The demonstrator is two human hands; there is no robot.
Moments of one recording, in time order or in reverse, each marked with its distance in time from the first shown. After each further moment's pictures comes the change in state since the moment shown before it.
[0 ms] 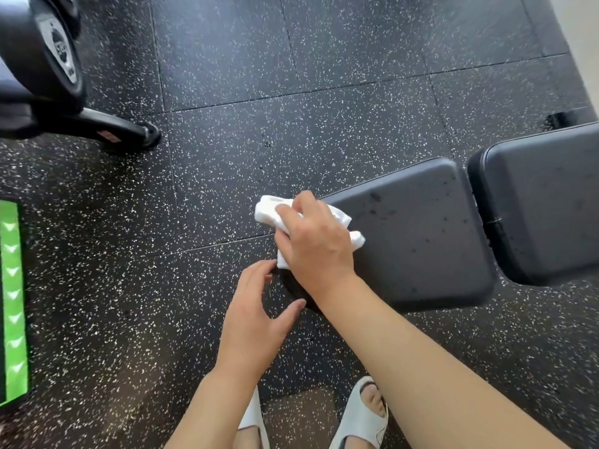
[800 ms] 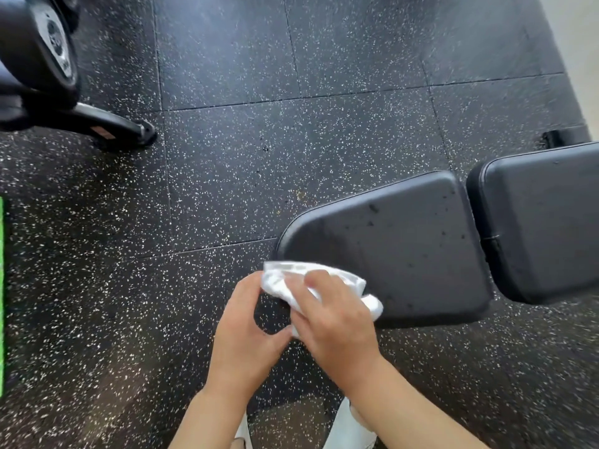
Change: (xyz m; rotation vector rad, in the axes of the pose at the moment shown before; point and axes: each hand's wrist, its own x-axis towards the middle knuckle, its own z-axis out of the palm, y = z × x) left_hand -0.002 -0.011 0.012 -0.067 0.066 0.034; right_hand -0.094 0.020 -0.009 0.006 0.036 -0.161
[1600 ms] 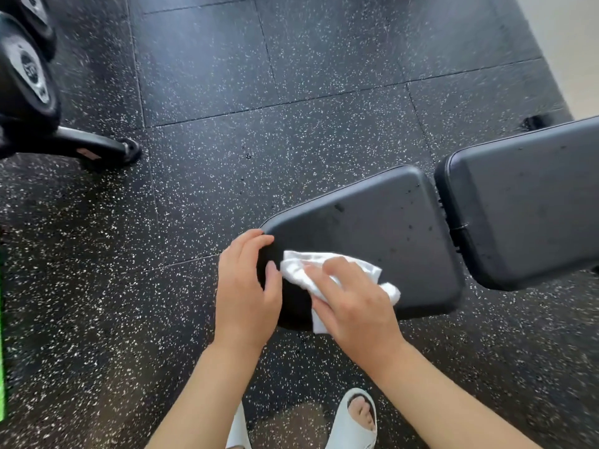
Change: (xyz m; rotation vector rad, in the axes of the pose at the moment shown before) left_hand 0.050 0.067 0.023 0.181 0.146 0.136; right_hand -0.015 0.067 -0.027 0.032 0.003 0.042
